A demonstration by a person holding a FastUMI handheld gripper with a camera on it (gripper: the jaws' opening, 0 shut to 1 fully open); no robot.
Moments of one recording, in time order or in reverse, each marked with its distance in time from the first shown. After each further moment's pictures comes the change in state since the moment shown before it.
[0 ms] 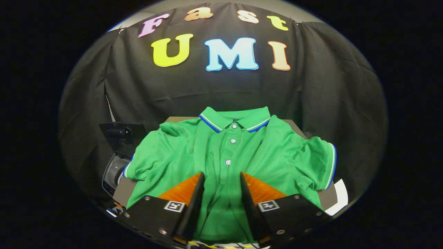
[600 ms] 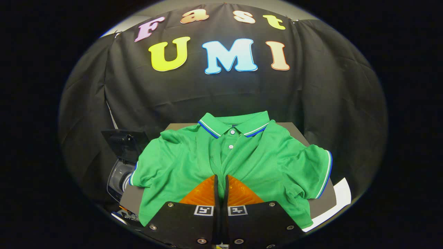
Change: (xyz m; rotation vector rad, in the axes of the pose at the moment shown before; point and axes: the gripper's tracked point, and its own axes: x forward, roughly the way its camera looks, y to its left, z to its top) arm -0.008 -0.002 0.025 0.057 -0.032 0.015
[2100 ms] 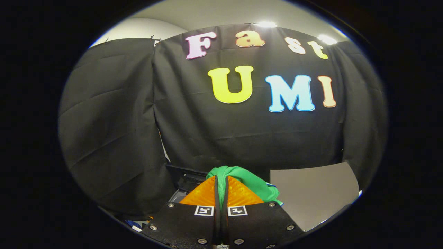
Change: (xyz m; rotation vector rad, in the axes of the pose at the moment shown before) arm -0.068 0.309 0.100 -0.095 -0.204 0.269
